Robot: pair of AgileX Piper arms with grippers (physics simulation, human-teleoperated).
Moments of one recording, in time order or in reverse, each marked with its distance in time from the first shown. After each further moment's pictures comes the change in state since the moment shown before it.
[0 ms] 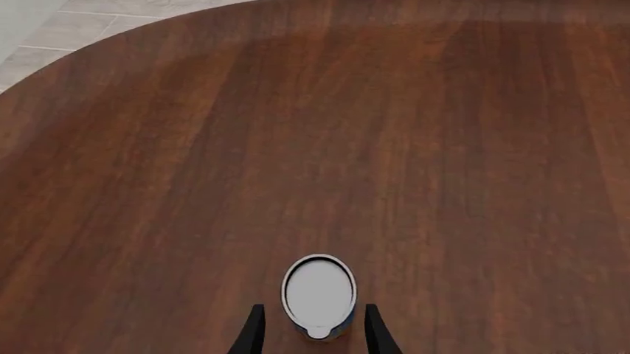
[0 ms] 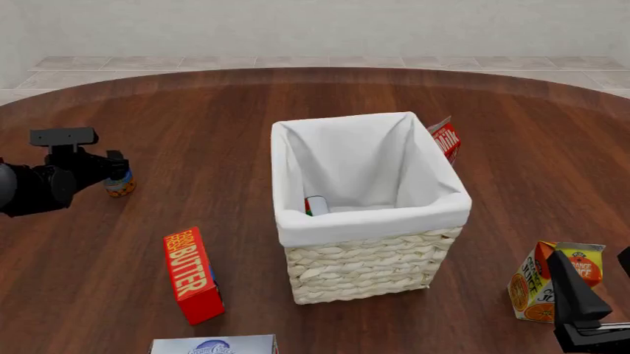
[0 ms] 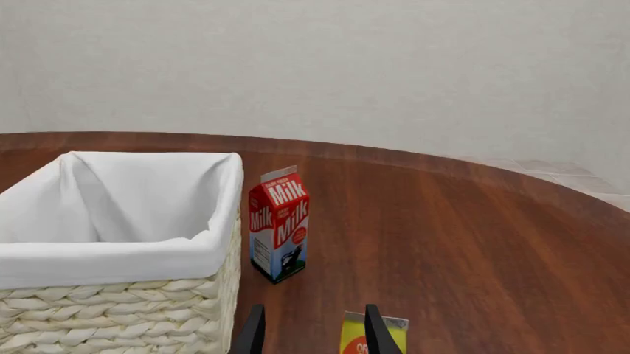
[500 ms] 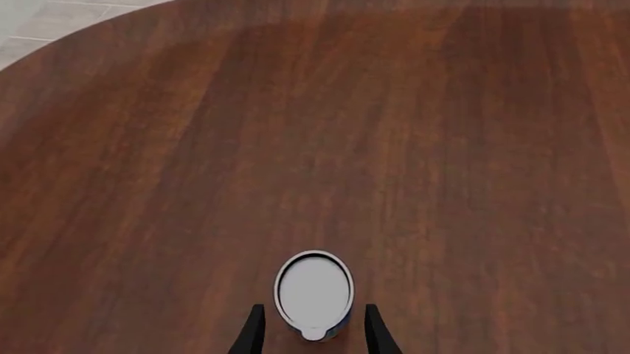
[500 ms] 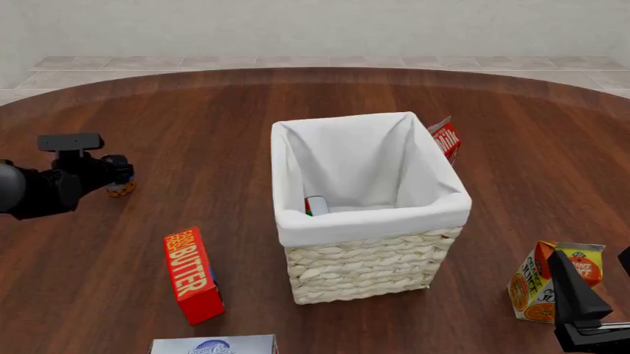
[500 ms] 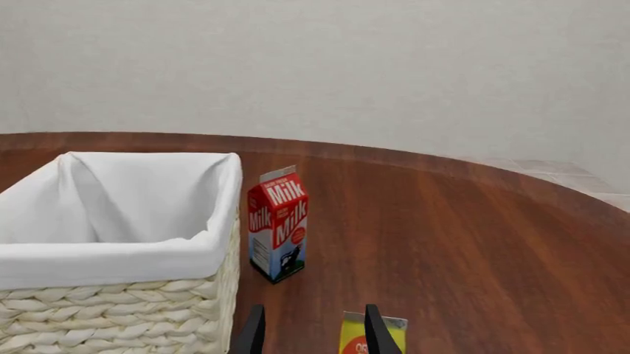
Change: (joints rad) left arm -0.005 0.044 -0.011 -0.014 -0.004; right arm -0.003 0.002 0.000 -0.002 0.000
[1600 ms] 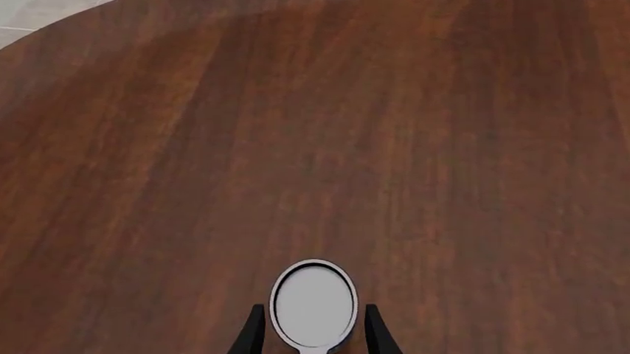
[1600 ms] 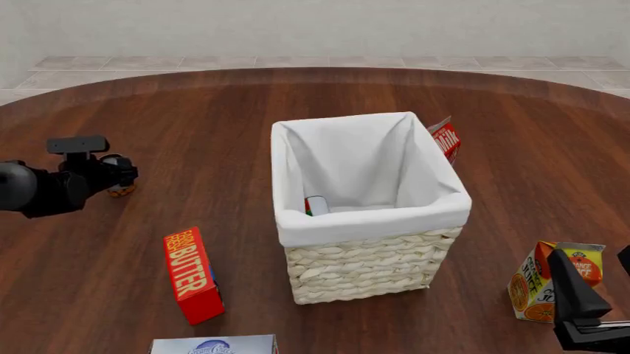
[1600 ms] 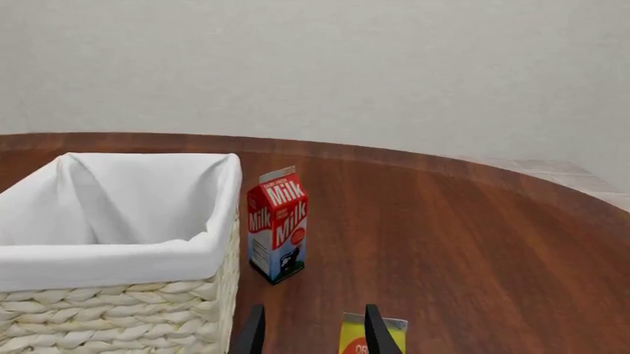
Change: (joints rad) left arm 0.001 0.078 -0.063 0.008 0.002; right arm -0.001 0.015 0.001 -0.015 0.002
